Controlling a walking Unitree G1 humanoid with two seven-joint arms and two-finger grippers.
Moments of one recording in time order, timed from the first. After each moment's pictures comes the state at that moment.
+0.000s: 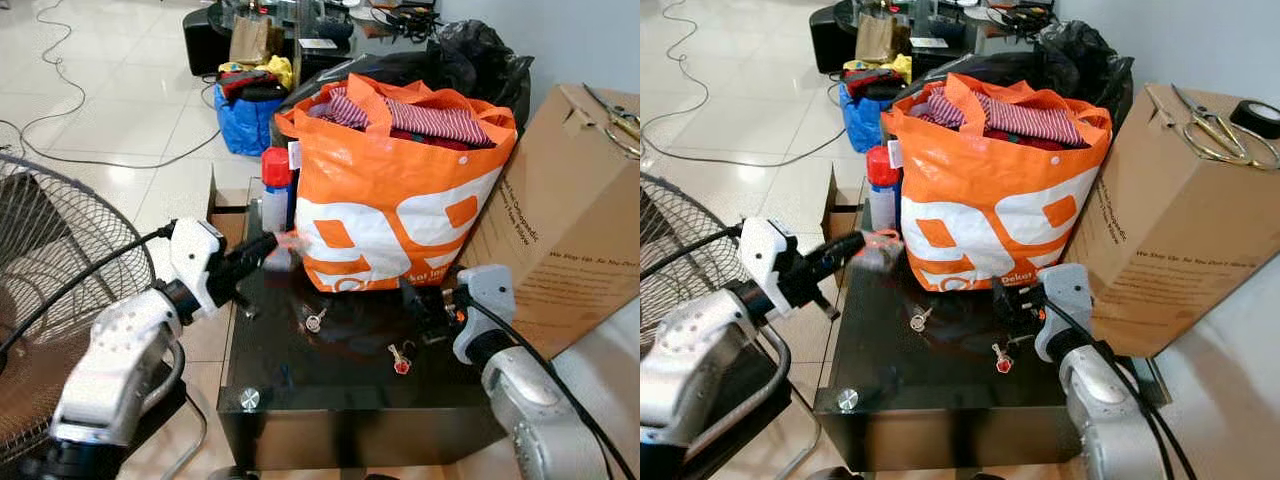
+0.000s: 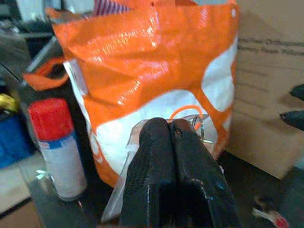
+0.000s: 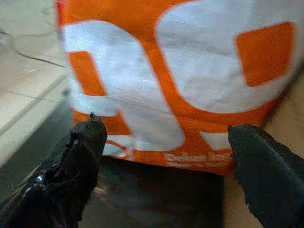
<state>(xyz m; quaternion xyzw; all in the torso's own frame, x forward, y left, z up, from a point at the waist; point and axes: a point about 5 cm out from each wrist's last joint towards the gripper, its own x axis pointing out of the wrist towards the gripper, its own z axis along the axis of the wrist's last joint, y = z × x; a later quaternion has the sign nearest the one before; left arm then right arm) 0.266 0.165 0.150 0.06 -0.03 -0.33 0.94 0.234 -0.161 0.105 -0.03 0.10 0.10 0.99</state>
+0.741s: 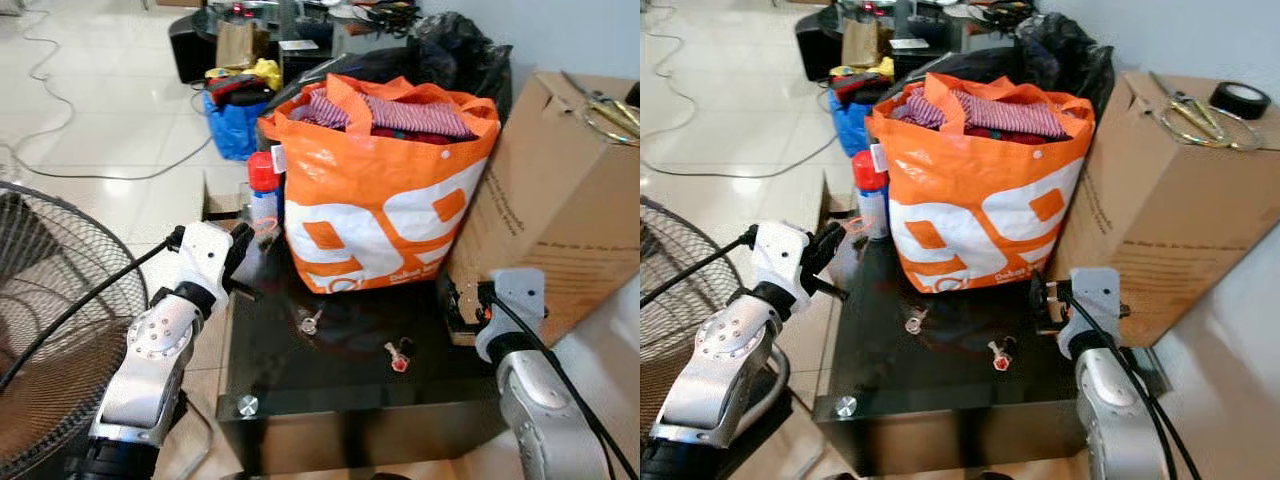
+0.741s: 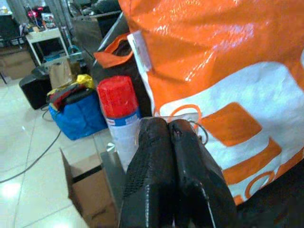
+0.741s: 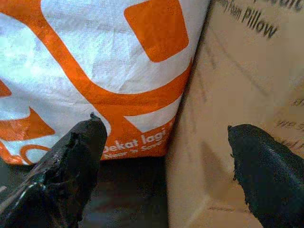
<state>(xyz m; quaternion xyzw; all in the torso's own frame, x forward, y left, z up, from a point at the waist) 0.282 0.167 0.127 0.12 0.00 -0.16 0.98 0.236 -0.182 0.098 -0.02 0.11 -0.02 0.99</state>
